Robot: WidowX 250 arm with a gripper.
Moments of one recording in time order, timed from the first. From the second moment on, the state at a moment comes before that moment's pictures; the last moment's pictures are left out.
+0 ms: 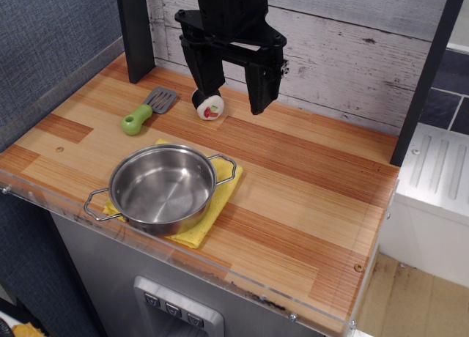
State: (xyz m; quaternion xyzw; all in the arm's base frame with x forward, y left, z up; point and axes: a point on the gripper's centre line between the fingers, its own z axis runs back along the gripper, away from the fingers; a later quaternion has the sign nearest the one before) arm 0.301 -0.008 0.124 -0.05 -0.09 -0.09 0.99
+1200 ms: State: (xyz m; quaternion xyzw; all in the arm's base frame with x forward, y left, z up) arm 0.379 0.068 0.070 -0.01 -0.08 -0.08 0.99
